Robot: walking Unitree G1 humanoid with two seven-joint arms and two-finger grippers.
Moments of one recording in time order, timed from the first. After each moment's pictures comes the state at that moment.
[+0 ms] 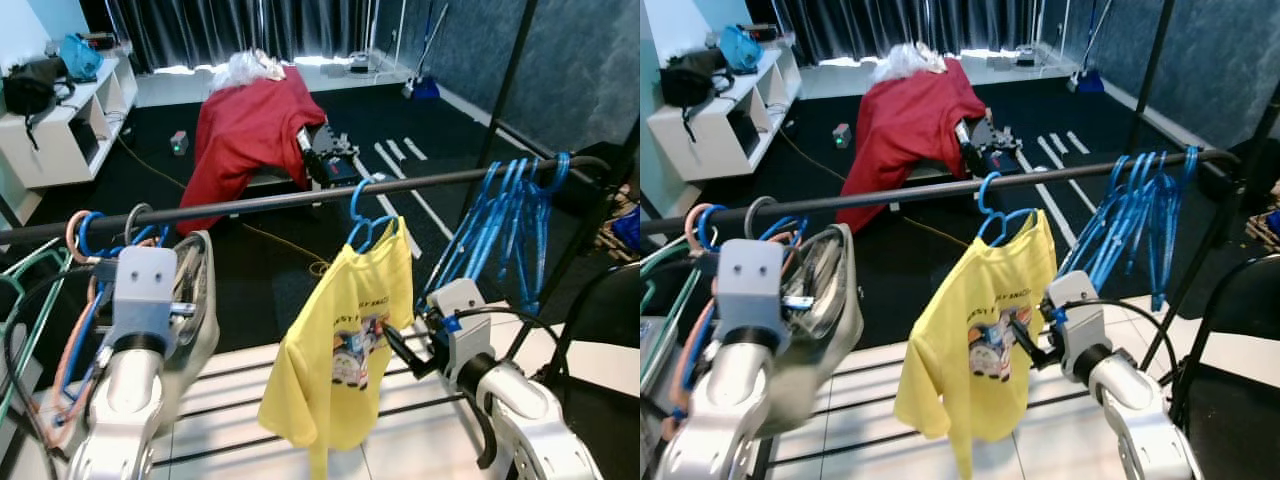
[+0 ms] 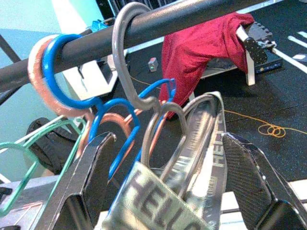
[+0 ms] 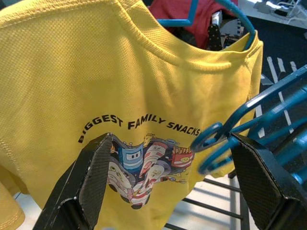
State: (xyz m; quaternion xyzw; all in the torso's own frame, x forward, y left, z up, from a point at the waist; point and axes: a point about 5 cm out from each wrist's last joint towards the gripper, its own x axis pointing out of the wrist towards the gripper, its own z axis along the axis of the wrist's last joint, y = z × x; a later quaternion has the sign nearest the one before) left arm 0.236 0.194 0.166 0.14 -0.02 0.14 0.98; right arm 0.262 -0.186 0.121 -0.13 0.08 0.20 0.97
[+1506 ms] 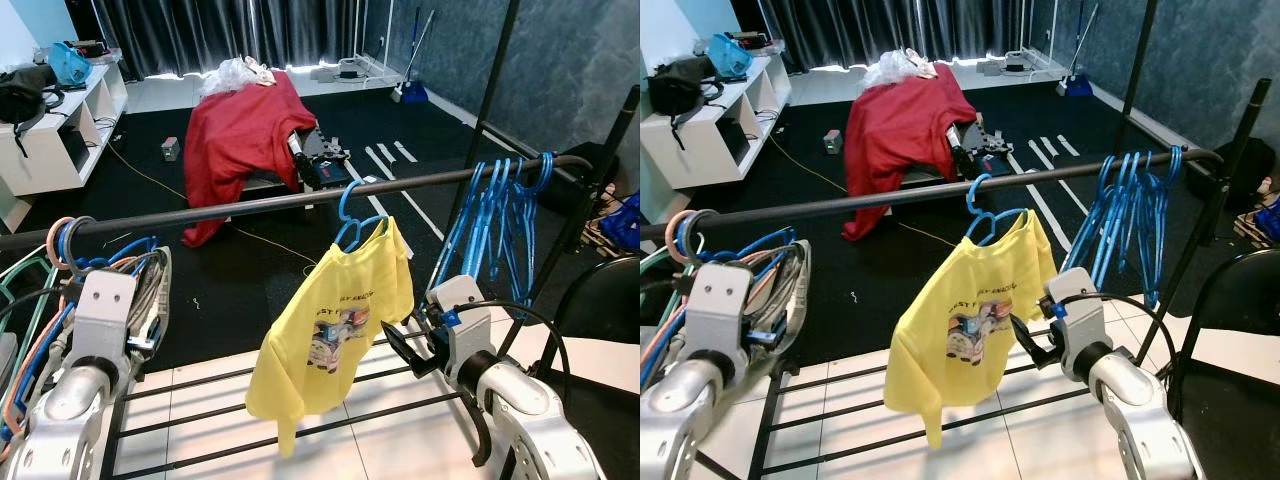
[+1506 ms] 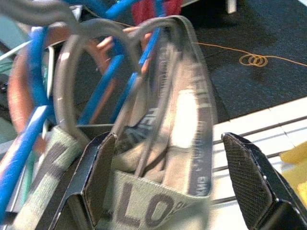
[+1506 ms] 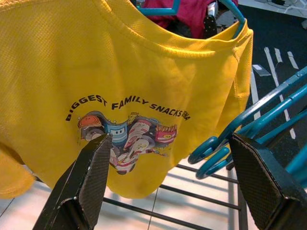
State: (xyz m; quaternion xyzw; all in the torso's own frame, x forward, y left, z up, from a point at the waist) left arm 0.242 0.257 0.134 0.14 0.12 0.09 0.98; right arm 0.263 -0.185 0.126 -0.12 0.09 0.20 0.97
